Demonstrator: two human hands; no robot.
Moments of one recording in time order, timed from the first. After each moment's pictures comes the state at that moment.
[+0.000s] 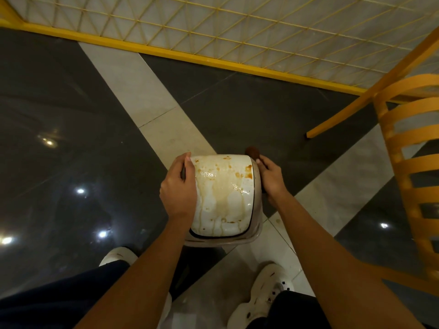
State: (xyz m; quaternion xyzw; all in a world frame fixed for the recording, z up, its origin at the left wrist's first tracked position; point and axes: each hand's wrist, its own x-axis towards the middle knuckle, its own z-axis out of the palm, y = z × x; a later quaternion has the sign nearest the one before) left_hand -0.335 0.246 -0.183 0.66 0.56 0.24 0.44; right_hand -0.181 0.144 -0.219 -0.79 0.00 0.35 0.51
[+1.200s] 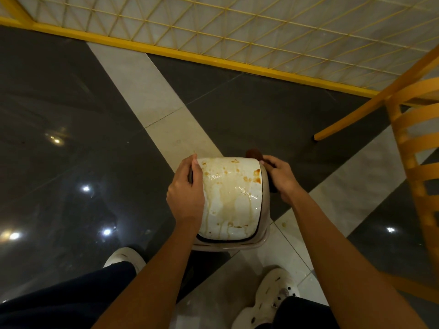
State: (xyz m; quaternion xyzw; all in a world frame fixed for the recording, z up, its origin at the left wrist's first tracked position) left_hand -0.335 0.246 -0.186 0.66 0.55 0.25 0.44; right_hand -0.165 0.148 -0.206 -0.81 -0.07 0.40 0.43
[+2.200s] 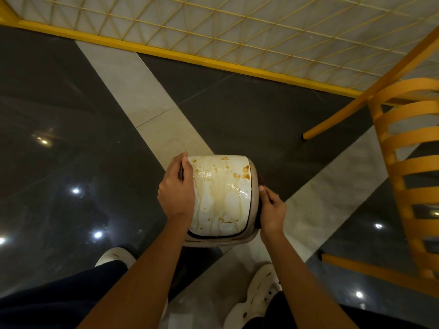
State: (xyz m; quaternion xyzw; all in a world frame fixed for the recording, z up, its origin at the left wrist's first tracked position) left_hand -0.334 0.243 -0.184 0.66 0.56 0.25 0.43; right_hand -0.241 0.100 -0.235 -0.77 0.13 0.24 0.57
